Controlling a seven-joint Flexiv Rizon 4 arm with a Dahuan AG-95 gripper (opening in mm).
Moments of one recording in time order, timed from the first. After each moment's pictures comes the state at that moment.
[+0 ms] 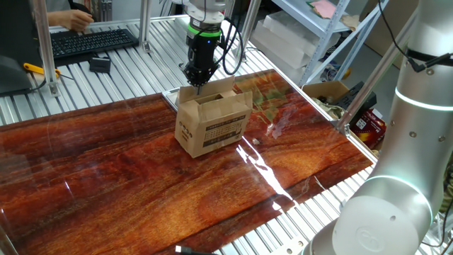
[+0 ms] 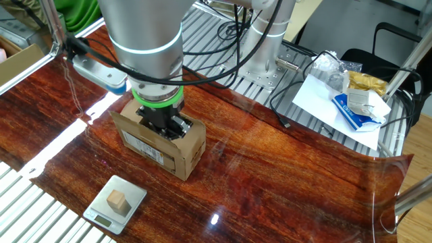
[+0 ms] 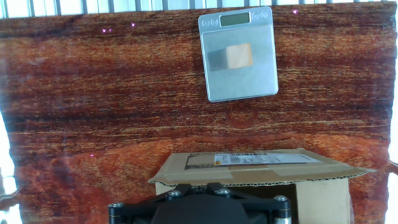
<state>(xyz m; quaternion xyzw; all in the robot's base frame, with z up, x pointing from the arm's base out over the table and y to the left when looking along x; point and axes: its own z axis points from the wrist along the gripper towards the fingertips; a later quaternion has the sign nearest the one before) 0.585 -0.014 0.173 0.00 -1.00 -0.01 0.06</state>
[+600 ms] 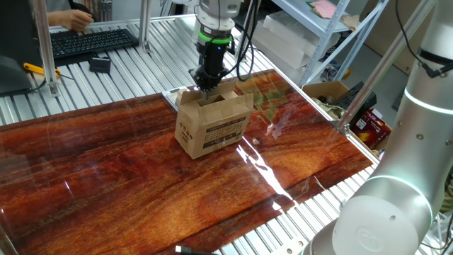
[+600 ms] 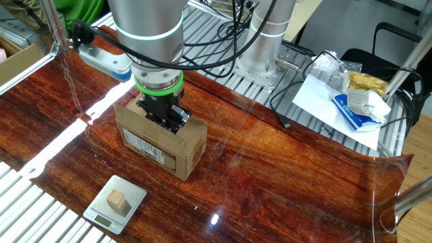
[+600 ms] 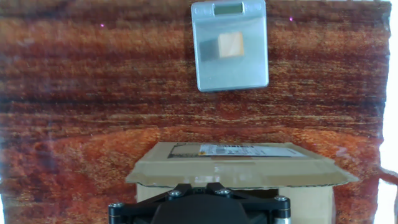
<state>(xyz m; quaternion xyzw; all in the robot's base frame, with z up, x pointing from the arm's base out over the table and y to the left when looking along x) 0.564 -0.029 0.166 0.01 -1.00 -0.01 0.05</state>
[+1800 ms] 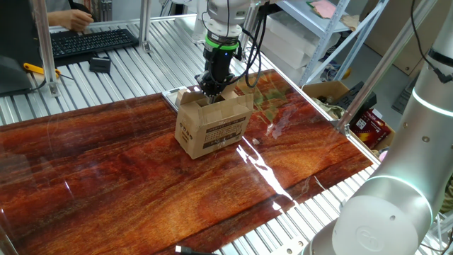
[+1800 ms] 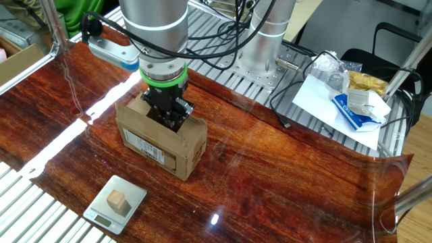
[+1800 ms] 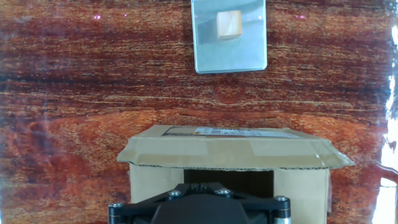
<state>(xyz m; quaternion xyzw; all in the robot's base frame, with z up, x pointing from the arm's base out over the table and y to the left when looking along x) 0.542 -0.035 0.160 0.03 -1.00 -0.01 0.05</state>
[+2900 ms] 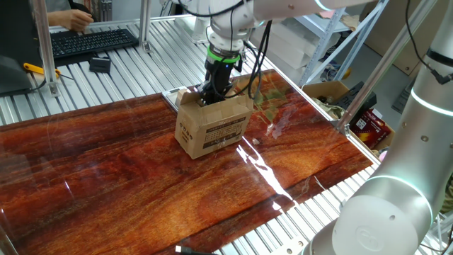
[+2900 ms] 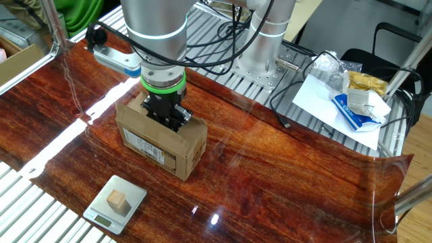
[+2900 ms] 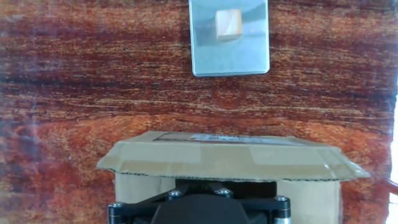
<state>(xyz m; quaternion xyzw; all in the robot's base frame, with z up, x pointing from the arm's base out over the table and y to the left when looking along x) 0.544 -0.036 0.122 0.03 -1.00 -0.02 0.02</state>
